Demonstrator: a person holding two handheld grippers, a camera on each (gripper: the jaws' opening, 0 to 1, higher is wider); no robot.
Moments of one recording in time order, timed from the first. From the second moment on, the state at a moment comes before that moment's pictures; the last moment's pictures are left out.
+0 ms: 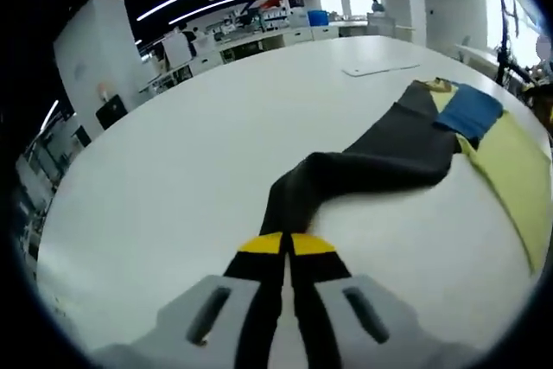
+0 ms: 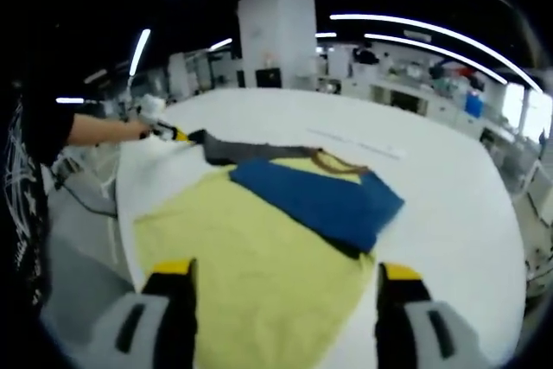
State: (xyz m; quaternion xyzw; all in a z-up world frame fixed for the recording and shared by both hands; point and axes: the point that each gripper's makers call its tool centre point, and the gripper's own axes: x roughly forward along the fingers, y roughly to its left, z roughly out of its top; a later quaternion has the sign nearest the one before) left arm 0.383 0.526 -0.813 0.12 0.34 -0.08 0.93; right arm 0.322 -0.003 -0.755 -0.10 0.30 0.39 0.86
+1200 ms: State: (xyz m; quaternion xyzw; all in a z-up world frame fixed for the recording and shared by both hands) left arm 0.353 0.535 -0.792 0.08 0.32 -0.04 0.94; right arm 0.313 -0.006 -0.749 -0.09 0.29 0.39 0.87
